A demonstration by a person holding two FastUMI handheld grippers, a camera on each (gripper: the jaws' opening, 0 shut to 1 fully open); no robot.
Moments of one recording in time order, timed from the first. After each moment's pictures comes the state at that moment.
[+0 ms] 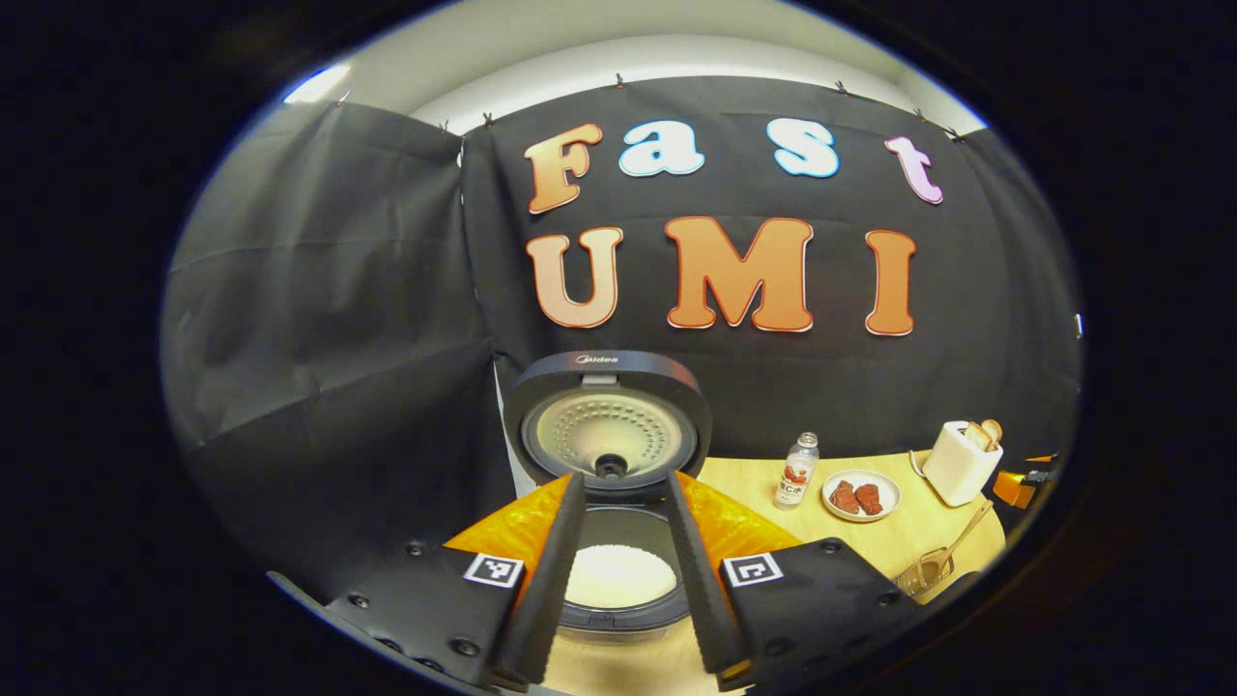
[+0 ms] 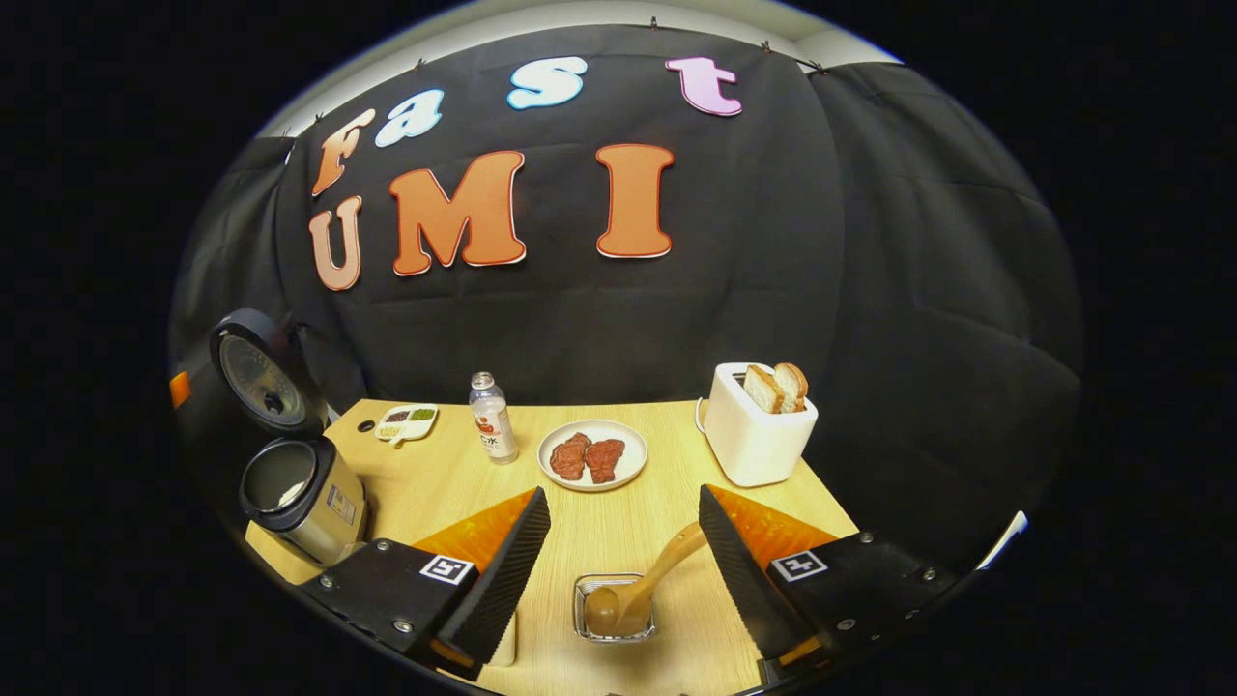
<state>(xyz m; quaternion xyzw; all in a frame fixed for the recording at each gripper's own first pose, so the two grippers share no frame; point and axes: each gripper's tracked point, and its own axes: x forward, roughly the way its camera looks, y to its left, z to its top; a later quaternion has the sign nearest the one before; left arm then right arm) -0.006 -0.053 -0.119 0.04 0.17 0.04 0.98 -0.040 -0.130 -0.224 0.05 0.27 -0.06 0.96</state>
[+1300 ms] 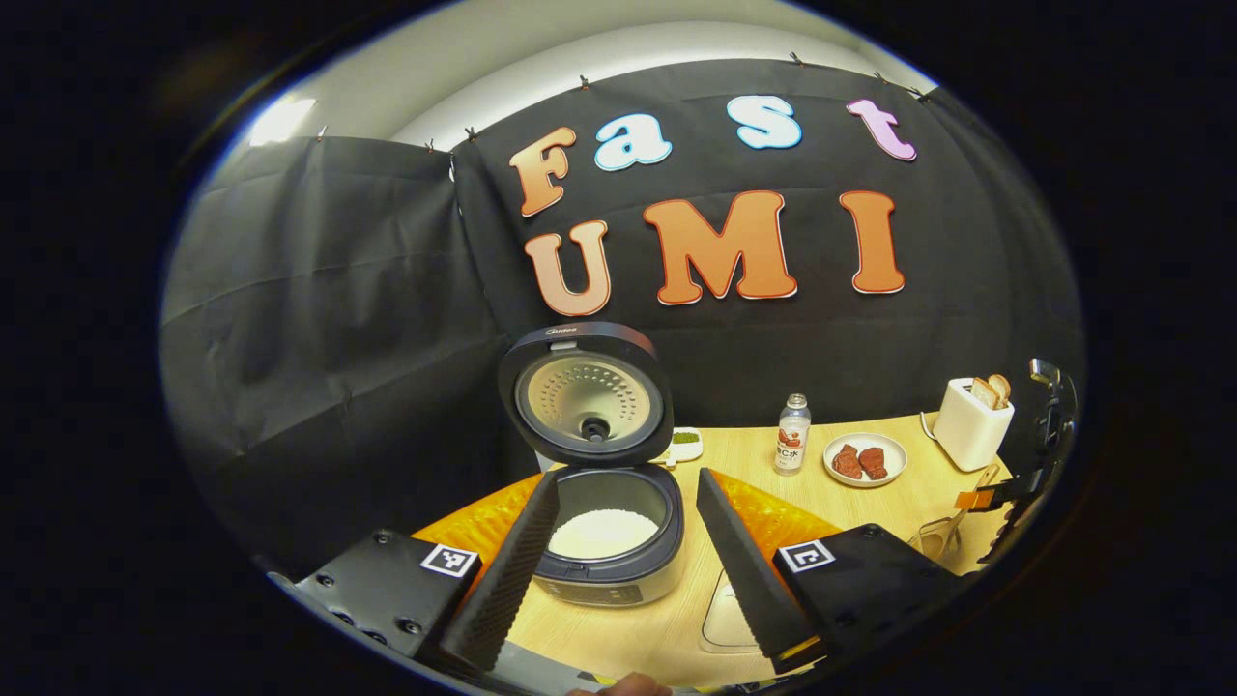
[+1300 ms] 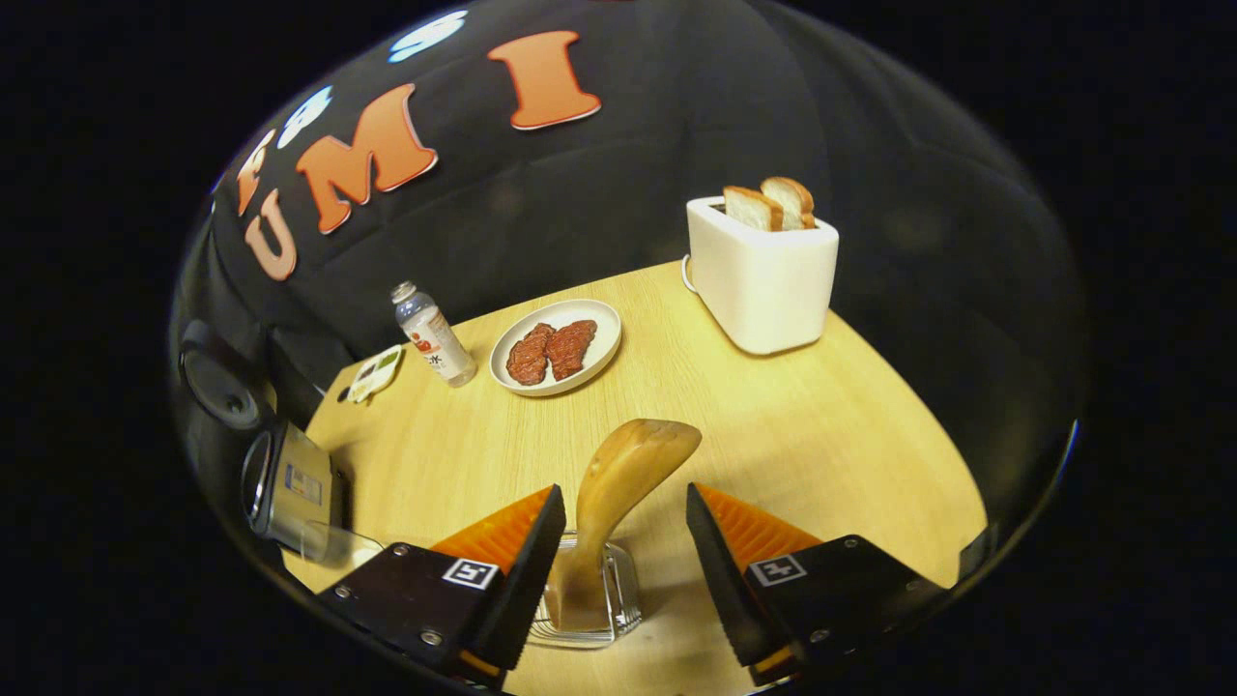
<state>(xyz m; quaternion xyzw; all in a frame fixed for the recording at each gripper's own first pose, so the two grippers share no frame) -0.066 -0.104 -0.138 0.08 0.19 0.08 0.98 -0.033 -0.149 -0.381 0.22 0.43 -0.06 0.87</state>
